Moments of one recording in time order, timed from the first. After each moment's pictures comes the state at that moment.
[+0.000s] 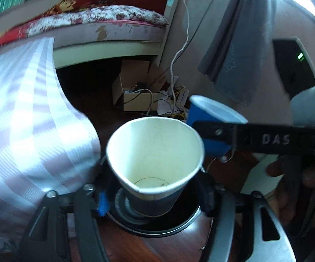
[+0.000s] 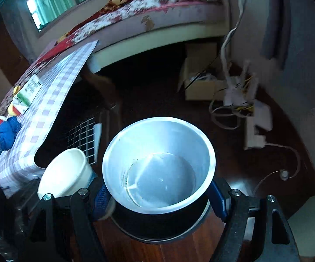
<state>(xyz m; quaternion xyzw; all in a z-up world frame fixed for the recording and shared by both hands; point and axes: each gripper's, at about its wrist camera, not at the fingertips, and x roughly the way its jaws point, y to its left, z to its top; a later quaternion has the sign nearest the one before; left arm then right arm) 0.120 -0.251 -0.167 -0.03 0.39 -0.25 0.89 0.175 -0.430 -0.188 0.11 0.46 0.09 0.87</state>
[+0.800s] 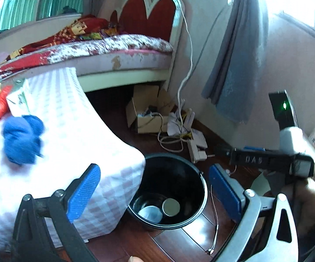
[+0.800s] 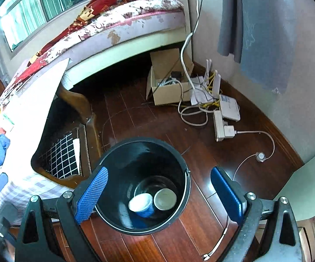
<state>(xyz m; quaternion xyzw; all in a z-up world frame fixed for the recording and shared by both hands) 0.082 -0.198 -0.092 -0.01 0.32 -0.21 0.92 0.123 -0.438 -0.149 0.11 0.42 -0.05 0.90</state>
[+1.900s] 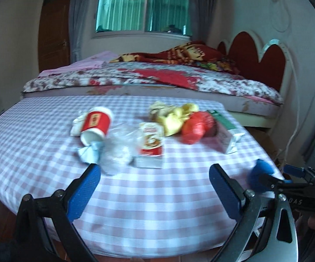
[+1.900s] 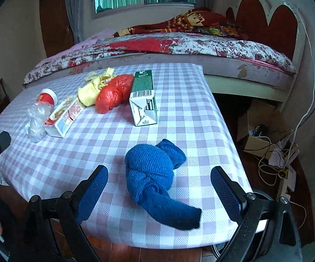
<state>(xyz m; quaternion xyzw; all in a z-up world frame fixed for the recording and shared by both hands) 0.074 0.095 -0.060 -0.06 0.26 0.10 0.96 0.173 -0.125 -0.103 -0.05 0.36 0.15 0.92</state>
